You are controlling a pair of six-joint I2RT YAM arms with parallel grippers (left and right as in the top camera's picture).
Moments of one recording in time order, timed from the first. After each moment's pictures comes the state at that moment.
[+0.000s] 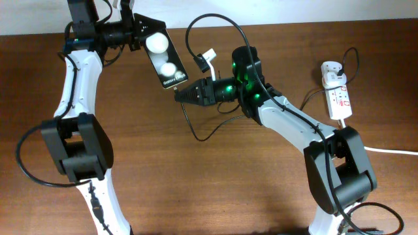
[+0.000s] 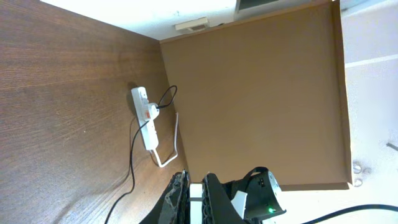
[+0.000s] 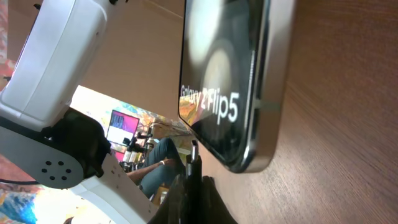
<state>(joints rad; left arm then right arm) 0.09 2.26 2.07 -0.33 1.41 -0.77 0.43 1.93 1.29 0.32 -1.20 0.84</state>
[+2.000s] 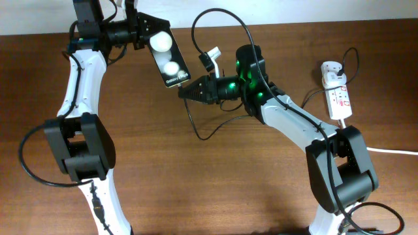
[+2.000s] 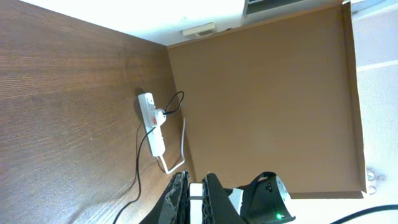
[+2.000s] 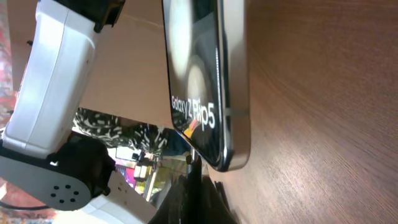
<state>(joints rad) 0.06 2.26 2.07 -0.32 1.35 -0.77 0.40 1.93 1.29 0.32 -1.17 0.95</state>
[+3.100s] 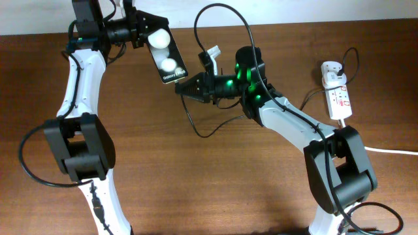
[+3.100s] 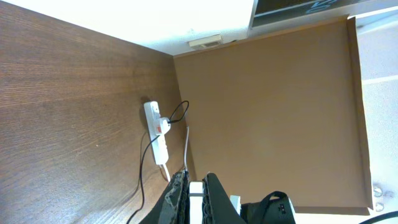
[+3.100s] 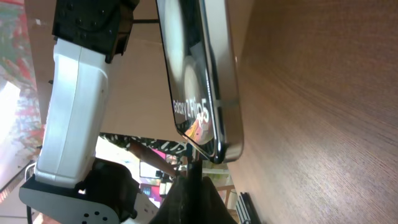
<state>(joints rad) 0.06 2.26 2.07 -0.31 1.31 -0.81 0.42 1.93 1.27 0.46 -1.12 1.21</state>
